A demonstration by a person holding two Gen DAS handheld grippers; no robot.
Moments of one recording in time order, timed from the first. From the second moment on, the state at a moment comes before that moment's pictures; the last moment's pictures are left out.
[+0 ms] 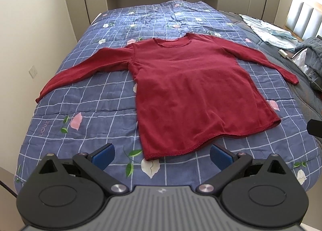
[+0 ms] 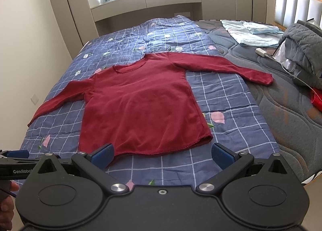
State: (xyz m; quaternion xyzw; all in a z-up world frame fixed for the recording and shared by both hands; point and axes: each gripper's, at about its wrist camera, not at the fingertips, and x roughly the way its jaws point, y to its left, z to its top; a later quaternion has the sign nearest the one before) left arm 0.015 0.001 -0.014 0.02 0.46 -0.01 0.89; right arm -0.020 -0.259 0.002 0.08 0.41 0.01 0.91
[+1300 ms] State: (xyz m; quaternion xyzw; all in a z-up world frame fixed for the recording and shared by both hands) left arm 0.278 -0.136 -0.083 0.06 0.50 -0.01 0.86; right arm 0.235 -0.443 -0.109 0.15 0.45 -0.14 0.87
